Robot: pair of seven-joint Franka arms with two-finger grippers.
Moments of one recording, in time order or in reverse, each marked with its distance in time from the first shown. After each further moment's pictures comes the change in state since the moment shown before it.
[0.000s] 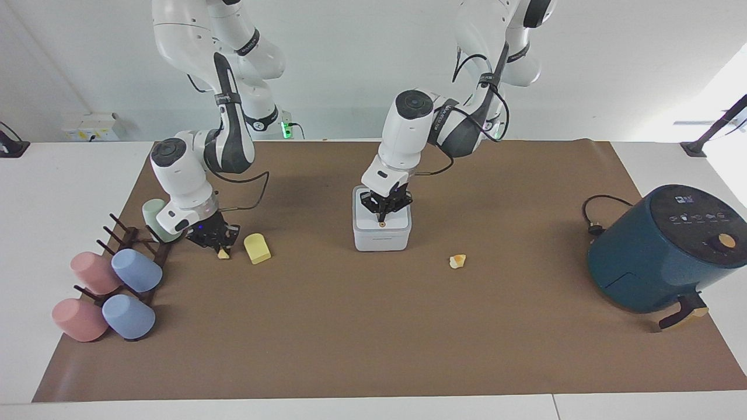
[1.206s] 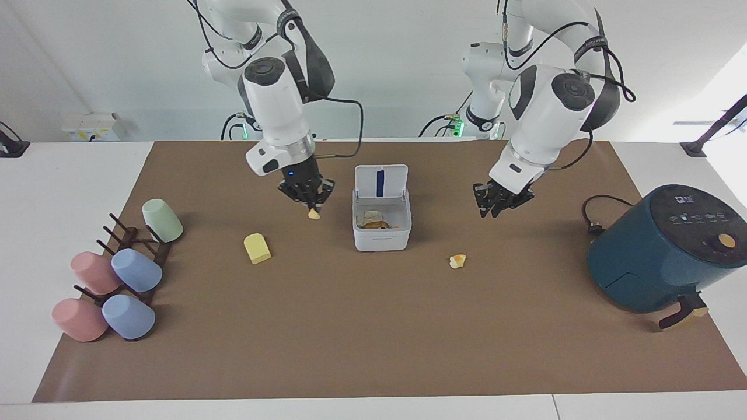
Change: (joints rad) left arm 0.371 -0.168 0.035 -0.070 -0.029 -0.207 0.519; right arm 0.465 -0.131 0.021 0.296 0.135 -0.318 0.730
